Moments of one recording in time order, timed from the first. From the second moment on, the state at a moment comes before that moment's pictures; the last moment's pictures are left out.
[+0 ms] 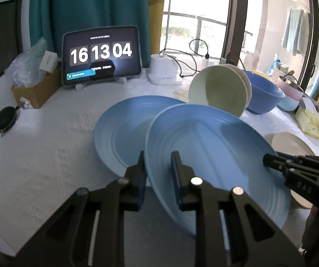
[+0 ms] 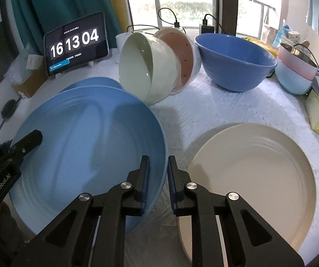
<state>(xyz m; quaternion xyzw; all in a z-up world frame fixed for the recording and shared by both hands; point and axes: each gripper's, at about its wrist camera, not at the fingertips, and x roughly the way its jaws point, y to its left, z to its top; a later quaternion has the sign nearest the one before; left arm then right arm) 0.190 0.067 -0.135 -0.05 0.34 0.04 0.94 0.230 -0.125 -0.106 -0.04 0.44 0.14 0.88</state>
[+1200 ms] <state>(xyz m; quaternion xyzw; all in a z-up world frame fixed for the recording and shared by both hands) 0.177 0.003 -0.116 -0.01 0.33 -0.01 0.94 0.200 -0.189 -0.084 0.01 0.41 0.11 0.91</state>
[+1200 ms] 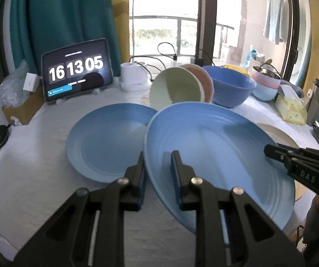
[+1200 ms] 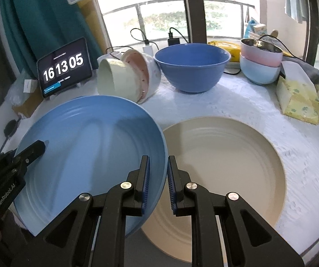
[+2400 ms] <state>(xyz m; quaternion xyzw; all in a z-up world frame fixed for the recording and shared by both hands) 0.190 -0.081 -0.125 0.04 0.35 -0.06 0.93 0.191 -0.281 -0.093 0.07 0.41 0.05 0.91</state>
